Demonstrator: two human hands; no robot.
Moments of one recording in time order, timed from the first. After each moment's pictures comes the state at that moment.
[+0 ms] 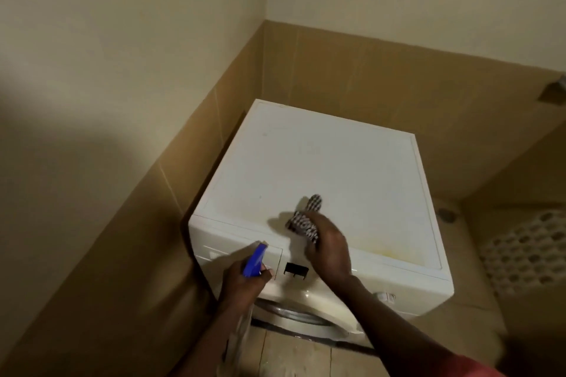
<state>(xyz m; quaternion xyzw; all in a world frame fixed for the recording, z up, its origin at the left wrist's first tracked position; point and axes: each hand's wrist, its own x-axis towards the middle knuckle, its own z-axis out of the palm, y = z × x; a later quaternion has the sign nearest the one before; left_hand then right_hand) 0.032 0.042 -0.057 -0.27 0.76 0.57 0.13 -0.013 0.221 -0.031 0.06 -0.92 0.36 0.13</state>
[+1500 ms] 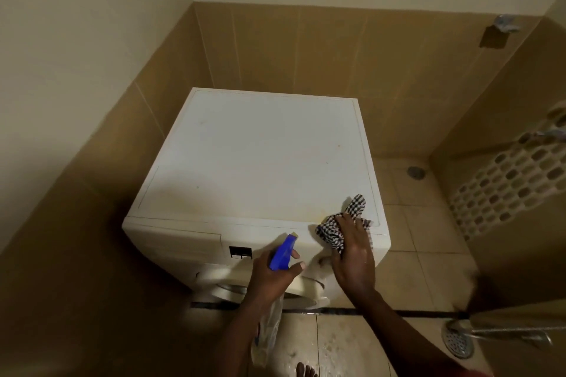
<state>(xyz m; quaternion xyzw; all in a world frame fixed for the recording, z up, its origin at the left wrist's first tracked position) 0.059 0.199 -0.052 -0.08 0.79 0.58 0.18 0.072 0.382 -0.079 -0.10 -0.93 0.31 0.15</state>
